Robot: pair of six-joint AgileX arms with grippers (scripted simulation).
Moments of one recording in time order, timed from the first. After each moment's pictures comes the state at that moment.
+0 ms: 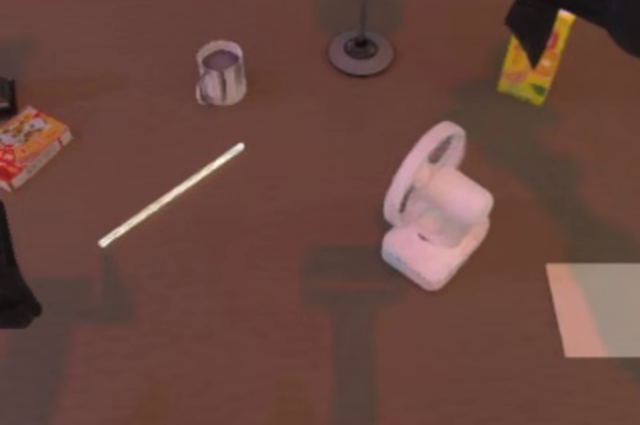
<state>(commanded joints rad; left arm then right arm) 0.00 0.00 0.00 0.00 0.00 0.00 0.37 1.71 1.66 -1.22 0.09 0.86</state>
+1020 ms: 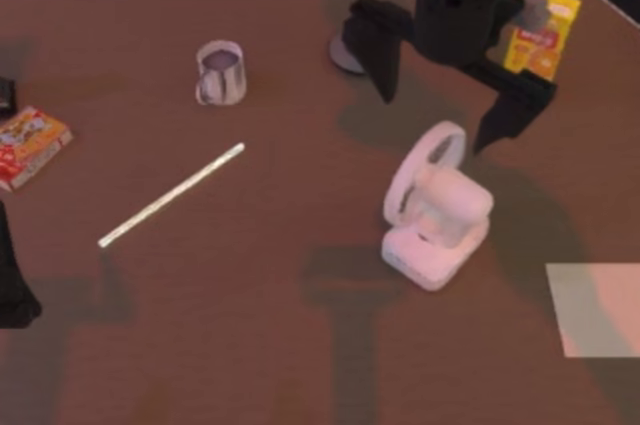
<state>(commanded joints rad) 0.00 0.00 0.00 0.00 0.00 0.00 0.54 2.32 2.34 -1.59 0.01 1.27</state>
